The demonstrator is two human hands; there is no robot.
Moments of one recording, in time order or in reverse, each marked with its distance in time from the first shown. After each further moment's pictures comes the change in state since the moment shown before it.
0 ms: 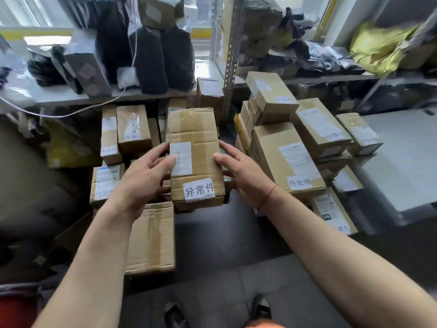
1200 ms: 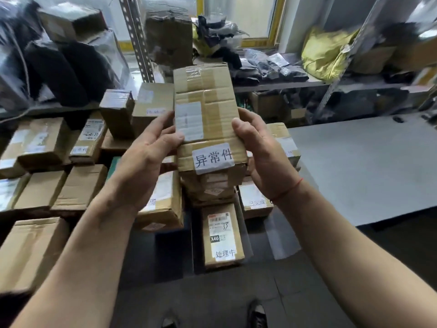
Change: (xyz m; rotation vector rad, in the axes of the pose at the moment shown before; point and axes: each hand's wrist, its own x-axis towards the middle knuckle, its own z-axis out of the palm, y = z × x) left_hand 0.012 0.109 0.413 -0.007 -0.101 0.303; right_hand -0.079 -0.071 -0.410 0.177 0.000 -0.271
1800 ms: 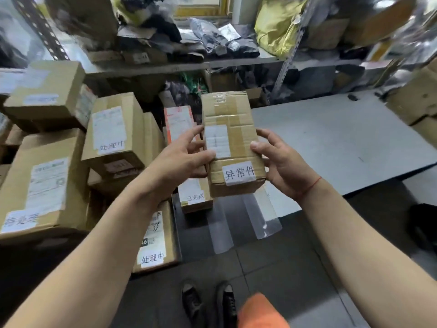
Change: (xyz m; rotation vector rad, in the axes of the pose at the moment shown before) left_hand 0.096 -0.054 0.219 -0.020 -0.256 -0.307; right_hand -0.025 0.008 -0.259 -0.089 0.149 0.266
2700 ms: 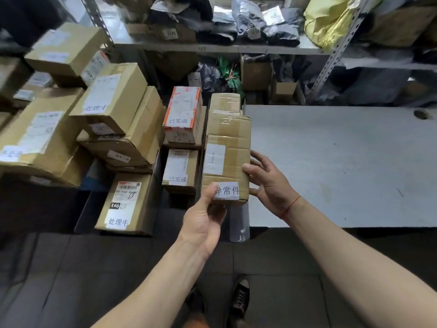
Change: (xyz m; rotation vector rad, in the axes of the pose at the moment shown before) left_hand 0.014 -0.110 0.219 -1.178 0.712 -0.190; right_hand 0.047 0.086 -0.111 0.144 -0.241 0.194
